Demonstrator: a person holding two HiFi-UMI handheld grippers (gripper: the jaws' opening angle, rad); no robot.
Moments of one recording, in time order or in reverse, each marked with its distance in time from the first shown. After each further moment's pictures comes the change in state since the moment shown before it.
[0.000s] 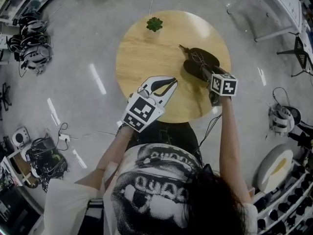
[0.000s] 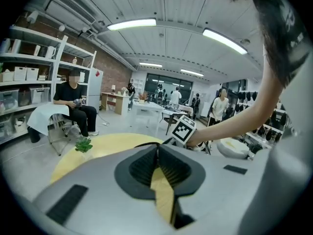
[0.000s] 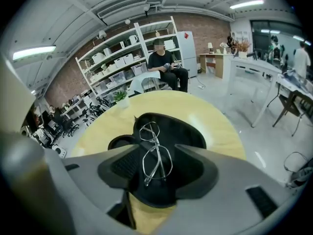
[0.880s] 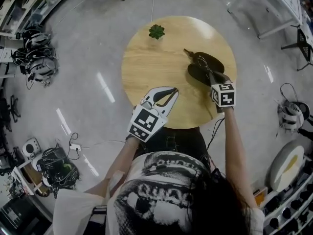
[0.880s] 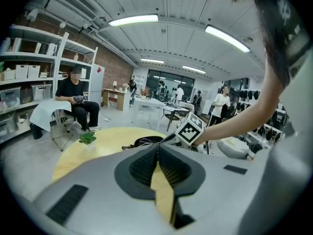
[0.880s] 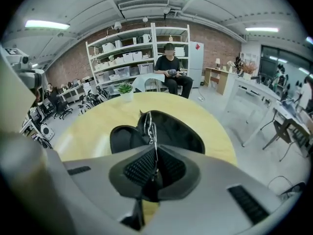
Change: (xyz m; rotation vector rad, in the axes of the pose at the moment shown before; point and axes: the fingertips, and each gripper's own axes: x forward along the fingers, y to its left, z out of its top) left arm -0.007 0.009 -0.025 -0.014 0.047 0.018; right arm 0.001 0.012 -0.008 -0.196 -0.038 -0.099
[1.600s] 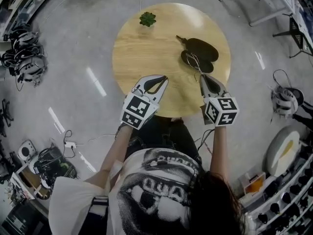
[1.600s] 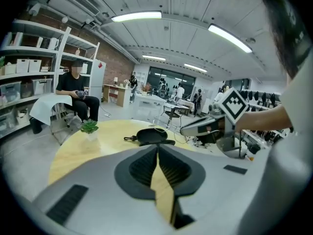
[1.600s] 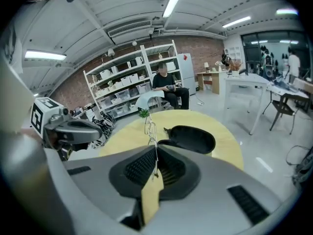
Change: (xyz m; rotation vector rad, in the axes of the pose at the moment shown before) left arm -0.004 0.012 -0.032 -0.024 0.033 -0.015; right arm -0.107 0.085 0.023 0.210 -0.188 0.057
